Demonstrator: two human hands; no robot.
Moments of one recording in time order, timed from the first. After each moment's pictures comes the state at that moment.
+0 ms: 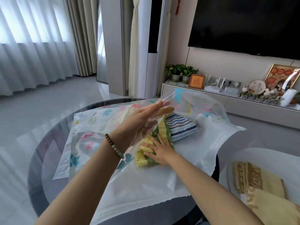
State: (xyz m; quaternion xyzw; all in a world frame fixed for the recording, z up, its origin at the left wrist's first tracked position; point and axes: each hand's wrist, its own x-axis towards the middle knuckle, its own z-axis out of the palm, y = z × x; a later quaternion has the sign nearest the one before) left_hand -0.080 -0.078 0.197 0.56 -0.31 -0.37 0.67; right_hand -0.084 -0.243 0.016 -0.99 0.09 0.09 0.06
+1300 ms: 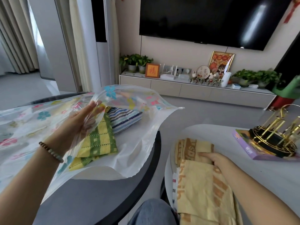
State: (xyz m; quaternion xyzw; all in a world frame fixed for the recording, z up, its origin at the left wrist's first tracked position) left_hand -0.096 -0.145 0.147 0.55 -0.25 -0.35 0.72; right_hand -0.399 -0.495 -0.014 -0.55 0.62 -0.11 0.55
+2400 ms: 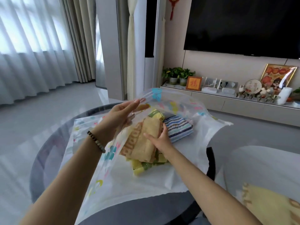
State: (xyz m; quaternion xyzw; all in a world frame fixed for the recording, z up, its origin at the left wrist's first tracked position) left_hand -0.057 -0.055 0.206 0.62 -0.30 -0.27 0.67; right_hand -0.111 -0.206 0.093 -0.75 0.27 -0.16 0.59
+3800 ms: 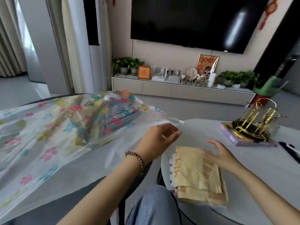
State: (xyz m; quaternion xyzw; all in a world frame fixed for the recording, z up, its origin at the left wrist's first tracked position) left_hand -0.266 -0.185 0.139 0.65 -0.59 -0.15 0.45; right_hand -0.473 -0.345 0.077 -0.77 0.47 -0.20 0.37
